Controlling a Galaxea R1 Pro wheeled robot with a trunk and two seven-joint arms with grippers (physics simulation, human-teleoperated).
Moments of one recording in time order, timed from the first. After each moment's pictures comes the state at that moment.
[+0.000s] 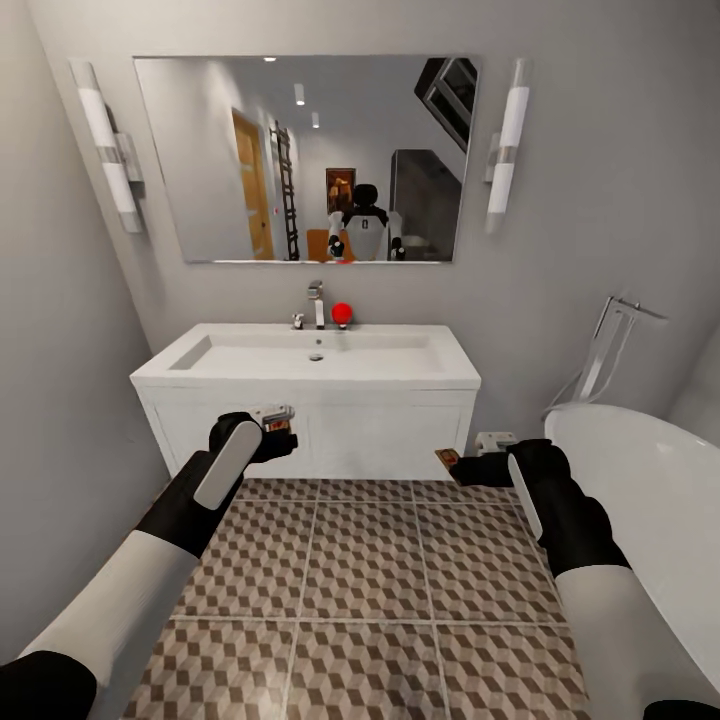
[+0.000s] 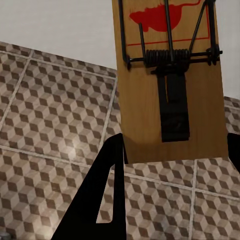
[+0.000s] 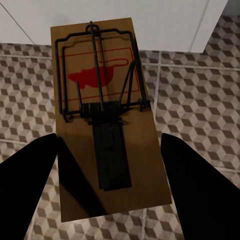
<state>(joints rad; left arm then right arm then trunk) -0.87 0.02 -0.33 -1.15 0.94 0.88 0.85 -0.76 -0.04 -0.03 -1.13 0.08 1.04 0.29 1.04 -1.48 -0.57</state>
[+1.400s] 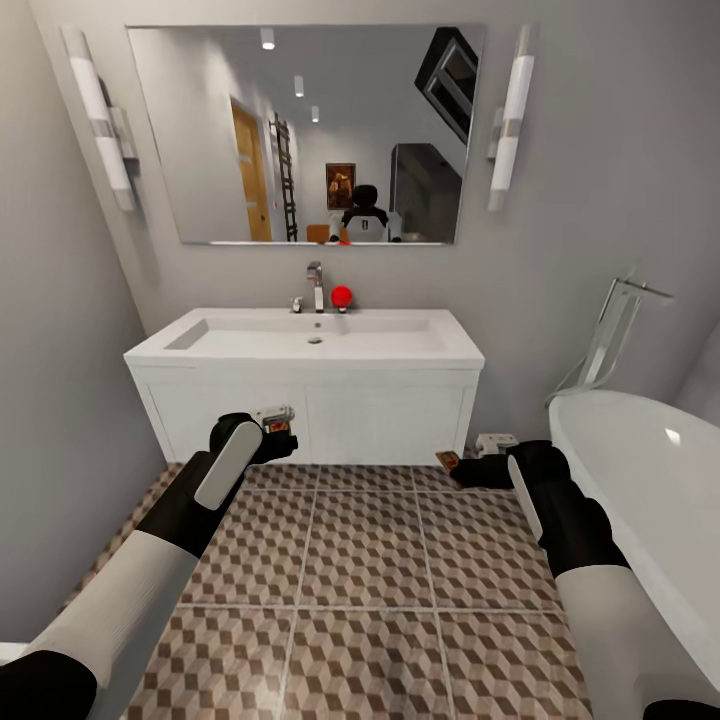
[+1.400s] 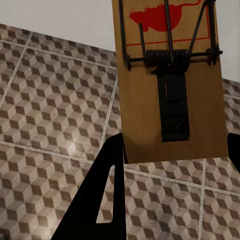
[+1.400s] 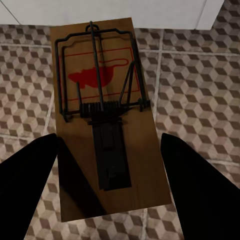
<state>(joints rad) -0.87 0.02 -0.33 -1.14 0.94 0.88 0.85 -0.76 -0.04 -0.03 -1.11 0.08 1.04 0.28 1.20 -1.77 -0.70</state>
